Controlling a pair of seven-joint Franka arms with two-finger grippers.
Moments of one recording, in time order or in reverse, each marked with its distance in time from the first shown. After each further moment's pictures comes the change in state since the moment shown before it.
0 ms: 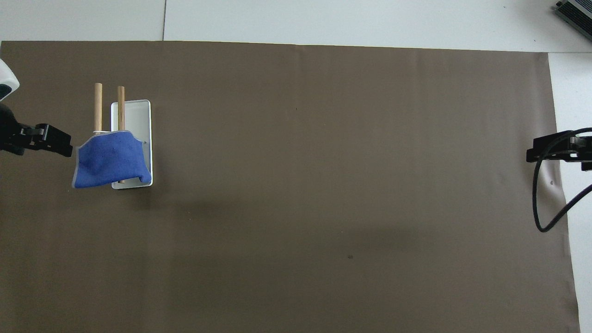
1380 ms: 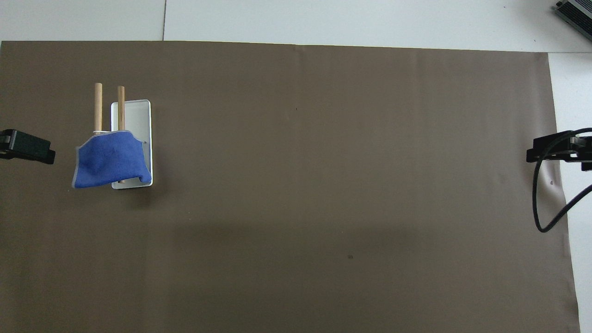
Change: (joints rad) left arm 0.000 -0.074 -0.011 0.035 -0.028 -0.041 -0.001; right arm 0.000 0.000 0.000 0.000 0.000 0.000 0.000
